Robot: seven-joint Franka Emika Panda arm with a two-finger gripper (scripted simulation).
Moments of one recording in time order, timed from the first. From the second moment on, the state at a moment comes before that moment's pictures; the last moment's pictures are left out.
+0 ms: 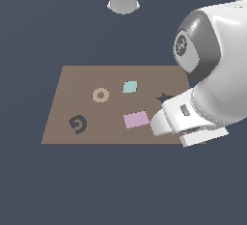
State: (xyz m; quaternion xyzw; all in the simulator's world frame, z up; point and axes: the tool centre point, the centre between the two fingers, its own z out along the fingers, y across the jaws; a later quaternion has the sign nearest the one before) arm 0.099 0.168 0.049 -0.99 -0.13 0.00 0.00
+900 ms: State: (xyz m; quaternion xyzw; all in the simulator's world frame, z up) arm 0.100 0.167 0.030 -0.99 -0.13 0.00 0.00
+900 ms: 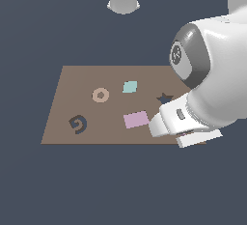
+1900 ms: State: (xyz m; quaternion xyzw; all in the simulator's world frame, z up) arm 0.098 0.171 0.031 -0.99 -0.17 0.00 0.00
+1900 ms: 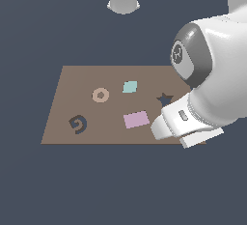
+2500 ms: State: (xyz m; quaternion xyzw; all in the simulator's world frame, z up) arm 0.087 0.183 0.032 -0.95 -0.32 0.00 0.00
